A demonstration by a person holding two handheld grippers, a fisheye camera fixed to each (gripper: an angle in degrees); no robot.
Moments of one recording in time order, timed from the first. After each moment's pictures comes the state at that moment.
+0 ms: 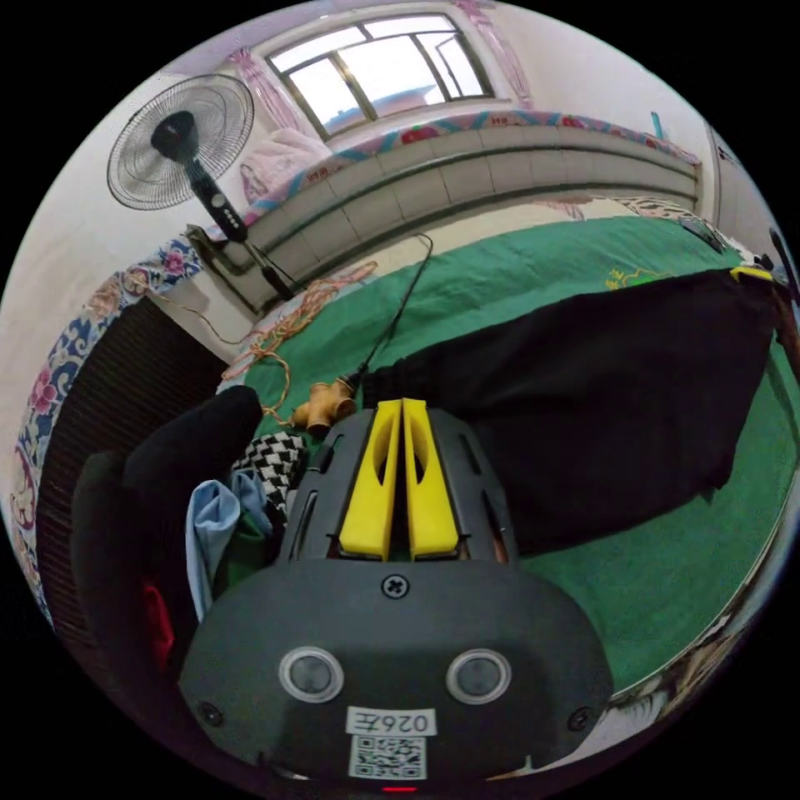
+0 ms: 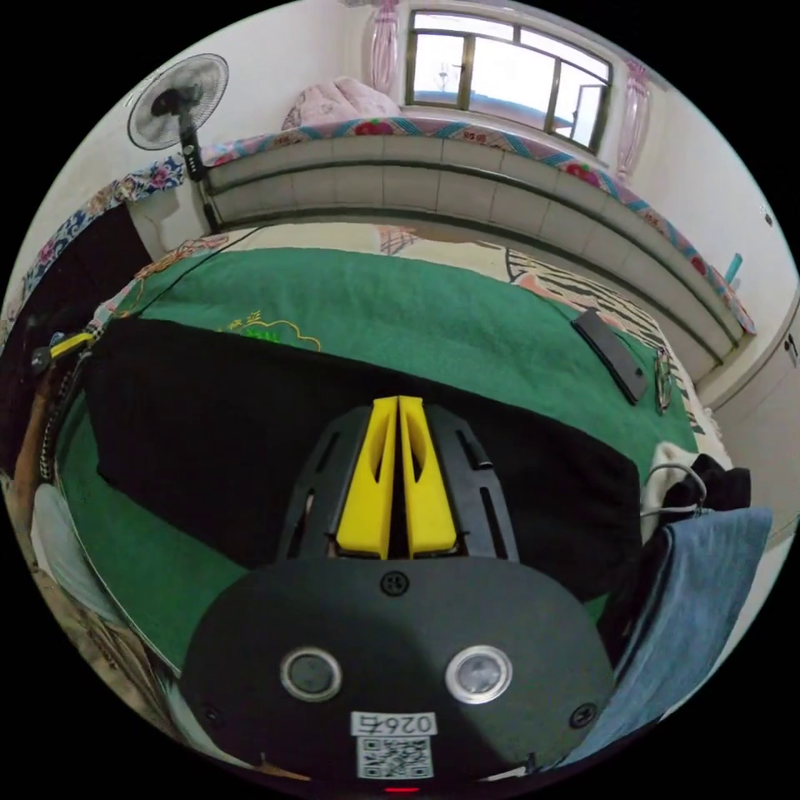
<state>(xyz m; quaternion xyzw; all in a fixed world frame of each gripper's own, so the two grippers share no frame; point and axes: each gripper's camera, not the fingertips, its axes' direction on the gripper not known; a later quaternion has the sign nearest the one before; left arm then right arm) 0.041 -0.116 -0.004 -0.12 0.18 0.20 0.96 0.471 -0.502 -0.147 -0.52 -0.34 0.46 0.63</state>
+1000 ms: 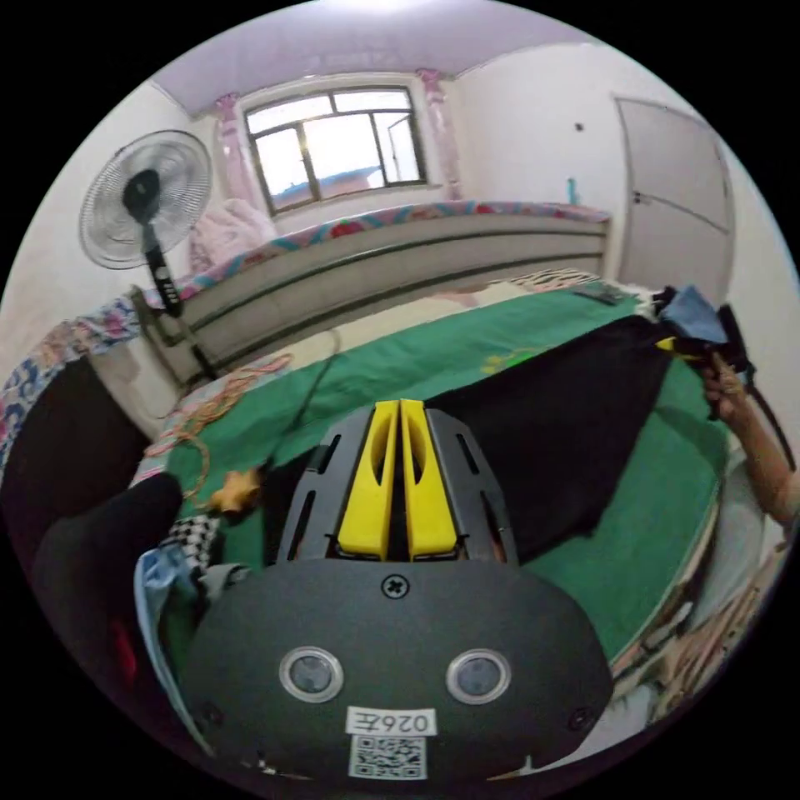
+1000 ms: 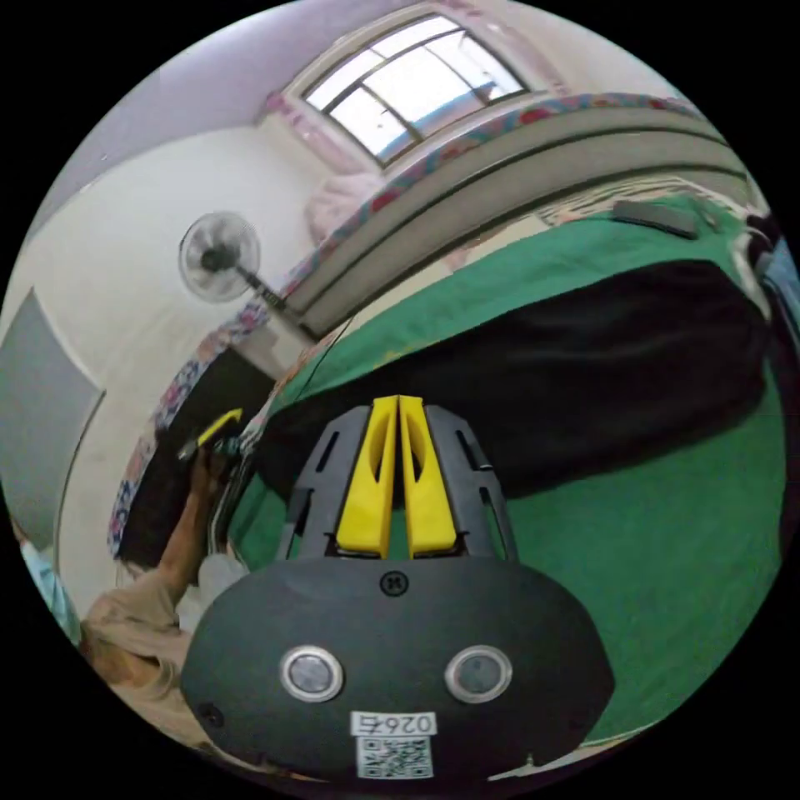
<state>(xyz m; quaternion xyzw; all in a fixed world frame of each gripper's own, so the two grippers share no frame) 0.095 -0.115 -0.097 0.00 0.34 0.18 0.93 0.638 -0.378 -0.339 -0.38 -0.30 0.74 0.47</state>
